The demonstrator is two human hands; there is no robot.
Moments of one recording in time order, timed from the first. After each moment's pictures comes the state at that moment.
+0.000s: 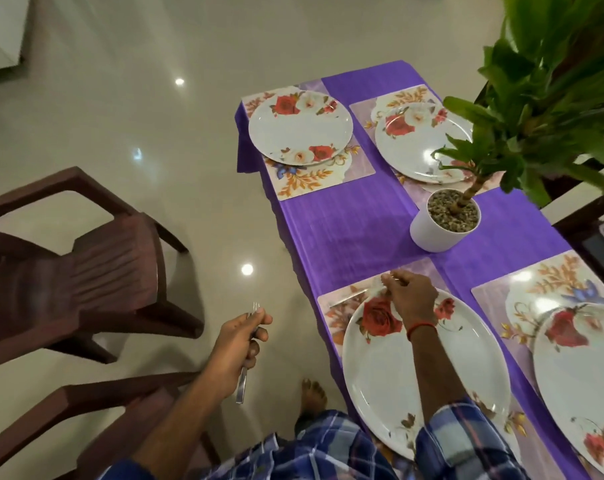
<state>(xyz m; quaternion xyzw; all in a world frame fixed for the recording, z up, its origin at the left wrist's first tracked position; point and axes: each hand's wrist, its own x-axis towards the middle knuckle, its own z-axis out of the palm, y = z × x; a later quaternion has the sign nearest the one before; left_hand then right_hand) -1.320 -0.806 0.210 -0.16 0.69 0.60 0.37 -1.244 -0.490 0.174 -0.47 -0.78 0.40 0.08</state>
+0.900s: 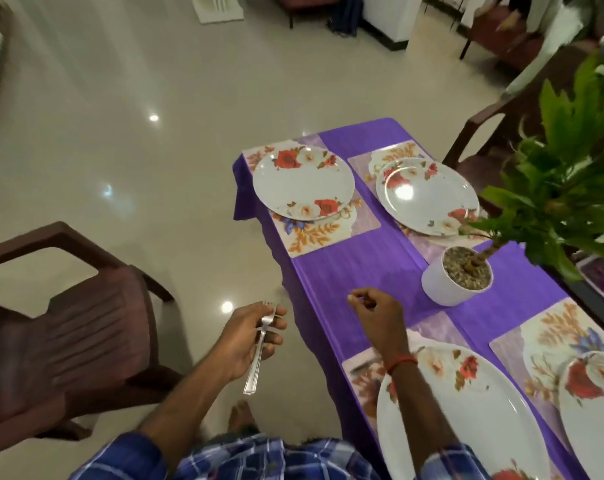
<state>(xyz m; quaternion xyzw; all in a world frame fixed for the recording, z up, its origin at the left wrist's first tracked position) -1.467 -0.781 0.263 -0.11 0.62 0.63 0.45 -1.352 -0.553 0.215 -0.36 -0.82 0.43 0.15</state>
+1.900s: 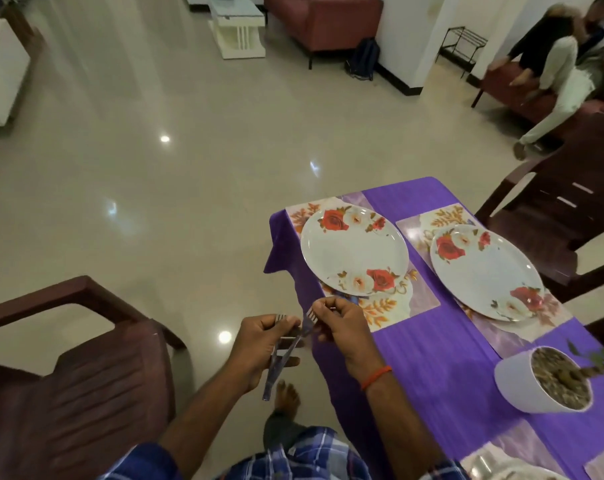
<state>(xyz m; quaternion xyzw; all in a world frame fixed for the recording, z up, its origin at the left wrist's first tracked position) -1.654 -0.798 0.274 -0.03 0.67 0.64 0.39 -1.590 -0.641 0.267 -0.32 -0.66 0.67 0.06</state>
